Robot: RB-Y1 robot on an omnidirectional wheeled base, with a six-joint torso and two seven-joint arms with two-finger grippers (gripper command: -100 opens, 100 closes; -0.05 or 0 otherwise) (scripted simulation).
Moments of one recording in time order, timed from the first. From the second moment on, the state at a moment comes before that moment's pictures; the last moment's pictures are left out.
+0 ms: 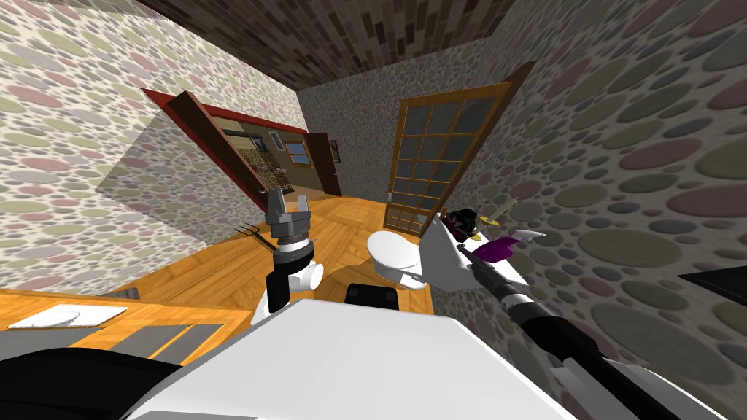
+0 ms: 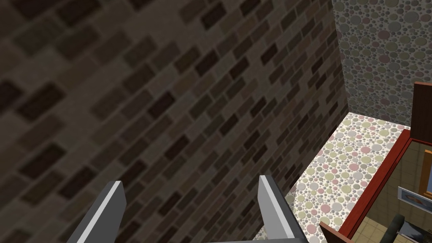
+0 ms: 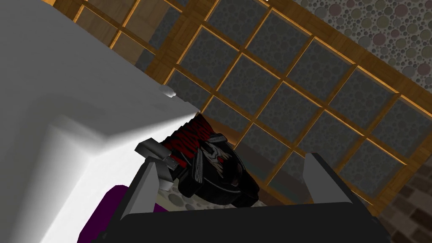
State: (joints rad) left arm 0.46 -0.05 -0.01 -2.40 0.00 -0.60 -0.13; right arm 1.02 -0.85 -0.33 -2.24 -0.11 -0.01 -0.21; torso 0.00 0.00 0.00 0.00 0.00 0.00
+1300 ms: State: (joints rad) left arm 0.46 -0.05 -0.01 -2.40 0.00 -0.60 -0.13; right arm 1.16 -1.19 -0.44 -2.18 -0.13 0.17 -0.22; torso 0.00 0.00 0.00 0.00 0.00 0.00
